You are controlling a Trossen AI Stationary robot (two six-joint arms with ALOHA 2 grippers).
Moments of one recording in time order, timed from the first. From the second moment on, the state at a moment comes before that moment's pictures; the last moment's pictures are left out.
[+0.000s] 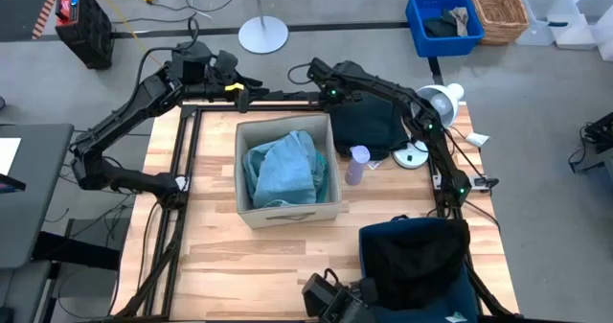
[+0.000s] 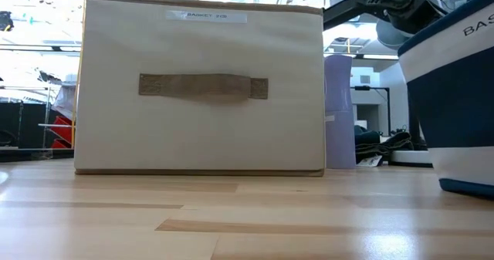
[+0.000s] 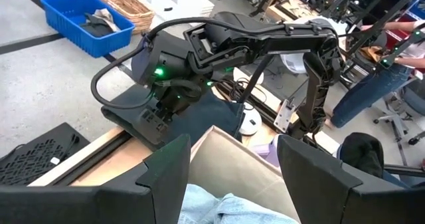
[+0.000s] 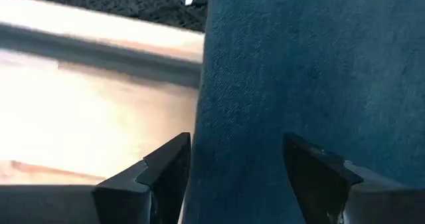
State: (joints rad) left arm 0.64 1.22 1.48 -0.59 0.25 -0.32; right arm -0.64 2.30 2.12 -1.12 0.21 0.70
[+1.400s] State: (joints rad) left arm 0.64 1.22 1.48 -0.59 0.26 -0.32; right arm -0.62 2.30 2.12 -1.18 0.14 0.67
